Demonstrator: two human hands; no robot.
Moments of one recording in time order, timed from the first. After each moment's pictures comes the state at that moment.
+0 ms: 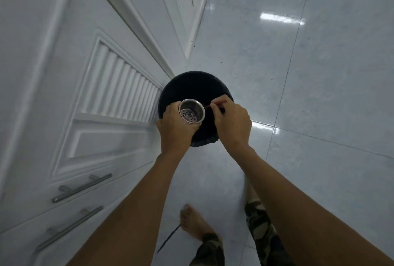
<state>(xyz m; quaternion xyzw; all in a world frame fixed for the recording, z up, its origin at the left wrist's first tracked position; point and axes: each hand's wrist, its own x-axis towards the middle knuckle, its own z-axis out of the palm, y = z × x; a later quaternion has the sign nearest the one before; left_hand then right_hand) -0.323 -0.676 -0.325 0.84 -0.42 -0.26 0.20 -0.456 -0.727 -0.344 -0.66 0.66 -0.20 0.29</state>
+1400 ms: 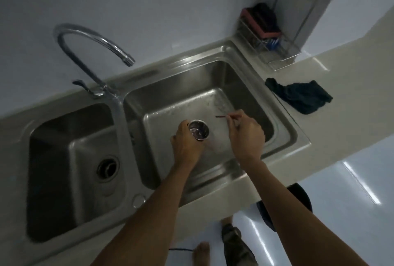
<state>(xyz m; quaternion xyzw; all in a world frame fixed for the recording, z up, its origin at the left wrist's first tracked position) -0.004 -0.440 0.008 0.91 -0.02 -0.11 0.39 -0.068 -0.591 0.044 -0.89 0.29 -0.19 0.28</state>
